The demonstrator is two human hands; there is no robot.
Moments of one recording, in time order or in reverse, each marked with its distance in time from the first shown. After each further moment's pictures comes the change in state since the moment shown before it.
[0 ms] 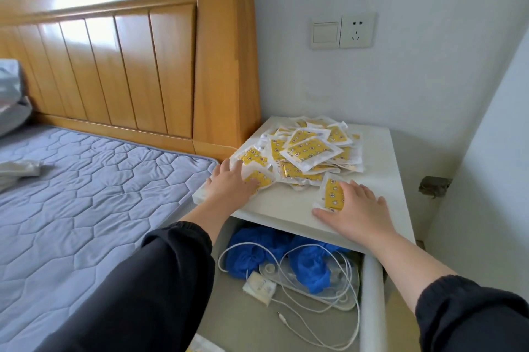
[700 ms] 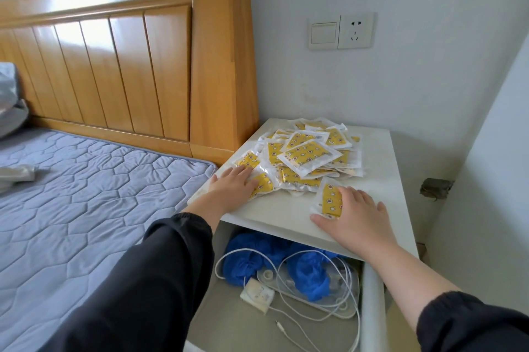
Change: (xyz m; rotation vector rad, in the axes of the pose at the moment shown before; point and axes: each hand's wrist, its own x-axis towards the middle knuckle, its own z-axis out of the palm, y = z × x) left_hand 0.033 -0.003 0.011 0.161 -0.177 0.132; right_hand -0.001 -0.001 0.002 0.032 0.055 -0.023
